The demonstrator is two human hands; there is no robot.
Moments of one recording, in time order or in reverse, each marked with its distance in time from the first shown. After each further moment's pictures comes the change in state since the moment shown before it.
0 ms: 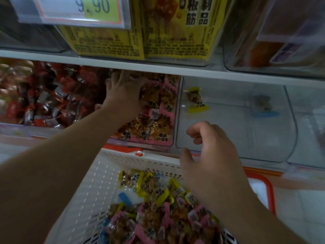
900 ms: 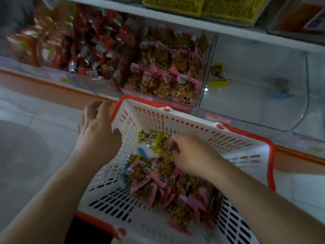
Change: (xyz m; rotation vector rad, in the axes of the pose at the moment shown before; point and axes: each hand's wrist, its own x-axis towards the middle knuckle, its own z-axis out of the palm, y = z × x) left_hand -0.239 -0.048 -0.032 -0.313 -0.079 -0.472; right_hand -0.037 -0.014 0.061 -0.303 -0.641 -0.039
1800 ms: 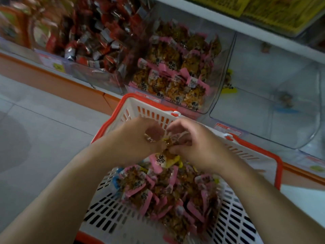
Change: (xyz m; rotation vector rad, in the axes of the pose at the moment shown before) left_hand 0.018 0.022 0.011 -0.228 -0.546 0.158; right_hand 0.022 -0.007 -0.016 0.340 0.036 -0.123
